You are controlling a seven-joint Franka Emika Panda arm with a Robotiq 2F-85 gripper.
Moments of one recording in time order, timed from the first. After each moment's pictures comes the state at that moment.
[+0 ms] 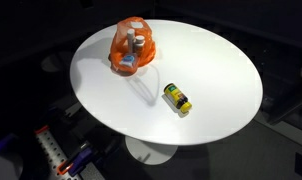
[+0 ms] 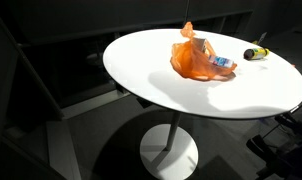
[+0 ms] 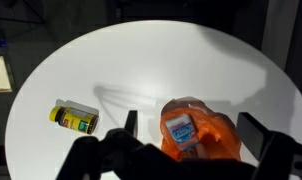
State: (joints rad) arm 0.00 -0.57 0.00 -2.46 -0.02 1.87 0.03
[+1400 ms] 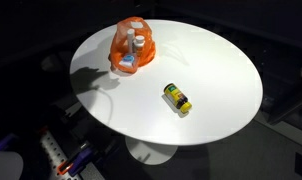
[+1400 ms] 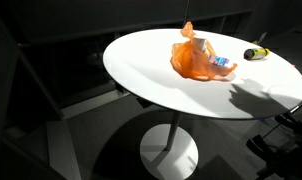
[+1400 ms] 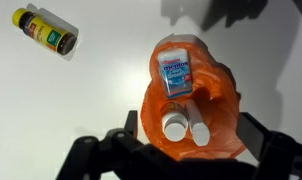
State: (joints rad) arm 0.03 -0.04 0.04 -2.04 -0.03 1.98 -0.13
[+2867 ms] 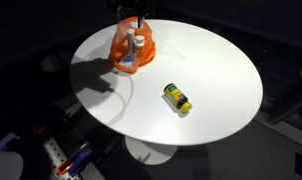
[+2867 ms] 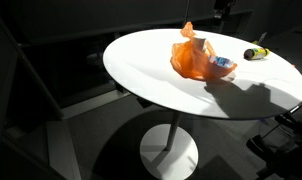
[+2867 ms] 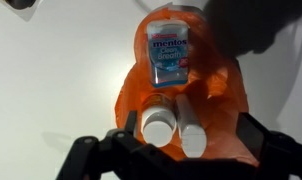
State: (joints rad) arm 0.06 0.18 0.06 -1.99 -0.03 2.13 -0.21
